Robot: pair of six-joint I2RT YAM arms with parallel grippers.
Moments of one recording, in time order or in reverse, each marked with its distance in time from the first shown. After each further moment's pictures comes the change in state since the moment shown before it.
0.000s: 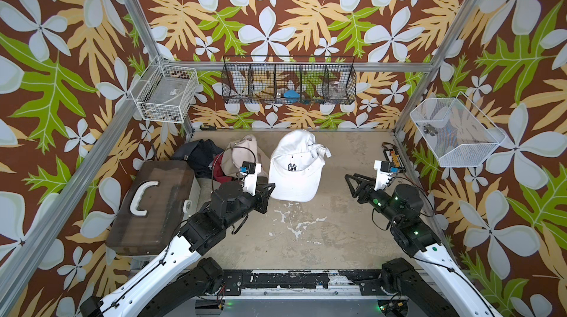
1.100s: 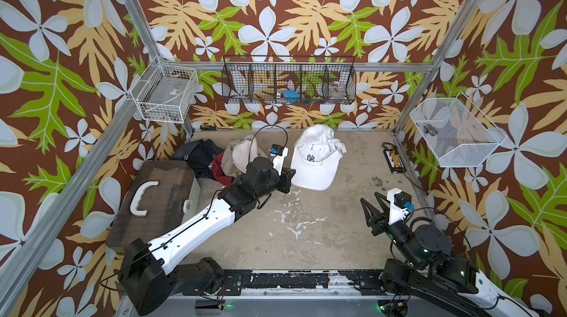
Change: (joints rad) left arm 0.006 0.406 0.173 0.163 0.047 0.050; right arm 0.731 -0.460 0.068 -0.536 0.958 -0.414
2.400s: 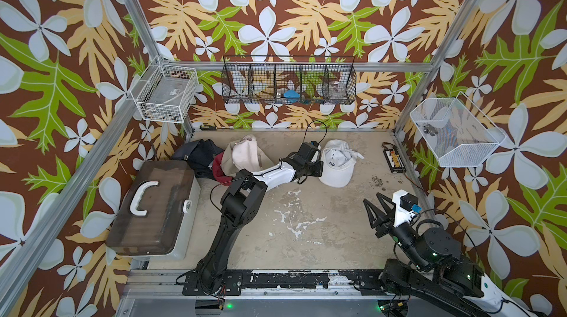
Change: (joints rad) left arm 0.015 1.046 0.724 -0.018 0.143 -0.092; right arm 0.000 -0.049 0.024 -0.016 -0.027 -0.013
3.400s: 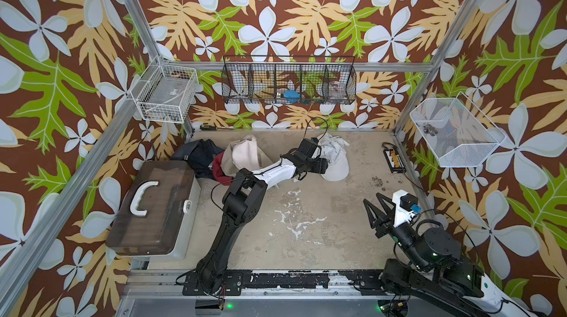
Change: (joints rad) left arm 0.006 0.075 0.134 -0.074 -0.042 0.040; right arm -0.001 -0.002 0.000 0.000 -0.002 0.000
